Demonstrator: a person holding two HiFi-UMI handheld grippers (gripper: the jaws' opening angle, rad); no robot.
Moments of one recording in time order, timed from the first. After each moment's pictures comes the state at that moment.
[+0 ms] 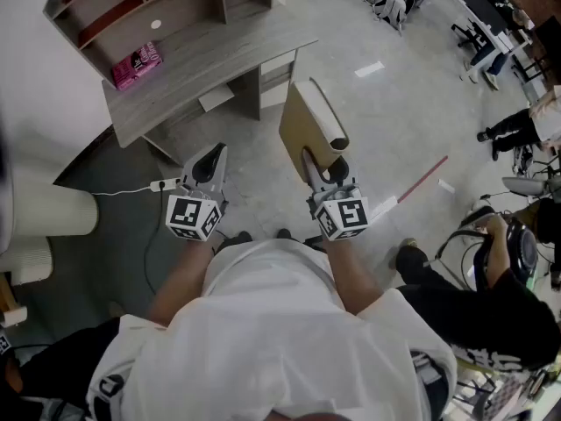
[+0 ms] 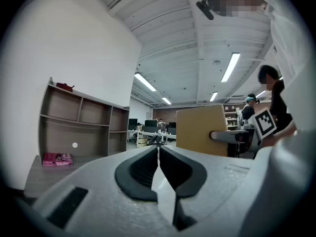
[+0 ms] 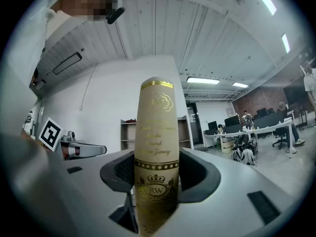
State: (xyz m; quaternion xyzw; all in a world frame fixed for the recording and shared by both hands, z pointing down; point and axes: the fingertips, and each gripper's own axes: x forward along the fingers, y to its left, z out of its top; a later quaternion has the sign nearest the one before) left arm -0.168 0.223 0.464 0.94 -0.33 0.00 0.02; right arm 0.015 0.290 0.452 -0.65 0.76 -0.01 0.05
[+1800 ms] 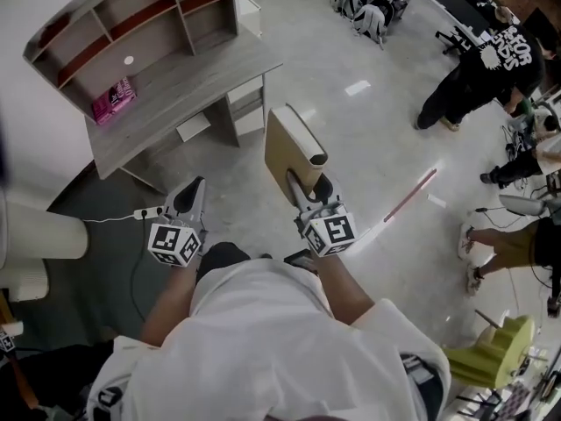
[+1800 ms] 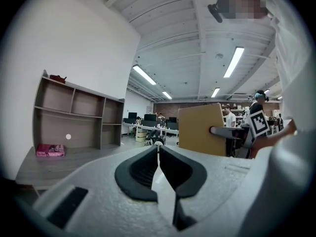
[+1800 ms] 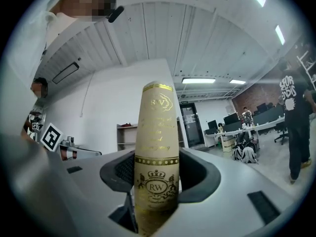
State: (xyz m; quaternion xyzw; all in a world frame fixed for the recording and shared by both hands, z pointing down) left arm -0.074 0.248 0.481 0.94 -0.34 0.03 0.05; right arm 0.139 0.310 0.456 -0.63 0.77 -0.02 0.08
